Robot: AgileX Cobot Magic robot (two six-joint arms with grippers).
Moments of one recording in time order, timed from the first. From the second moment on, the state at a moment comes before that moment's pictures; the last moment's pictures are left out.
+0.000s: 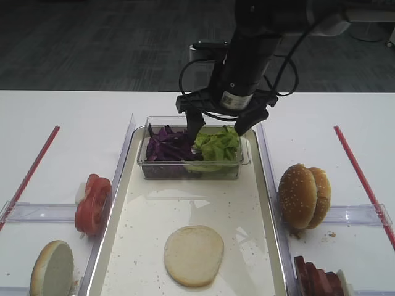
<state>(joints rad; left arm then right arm) 0.02 -0.02 -0.49 0.02 1.18 0.02 0.48 2.07 -1.68 0.22 0.97 0.06</state>
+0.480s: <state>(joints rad) 0.02 -0.02 -0.49 0.02 1.18 0.02 0.48 2.08 -1.68 0.23 0.94 0.06</state>
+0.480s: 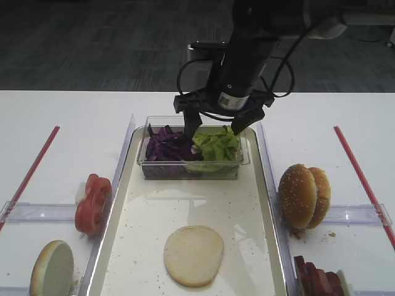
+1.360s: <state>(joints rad) 0.02 -0.02 -0.49 0.02 1.18 0.02 0.48 2.18 -1.68 0.21 0.87 0.04</state>
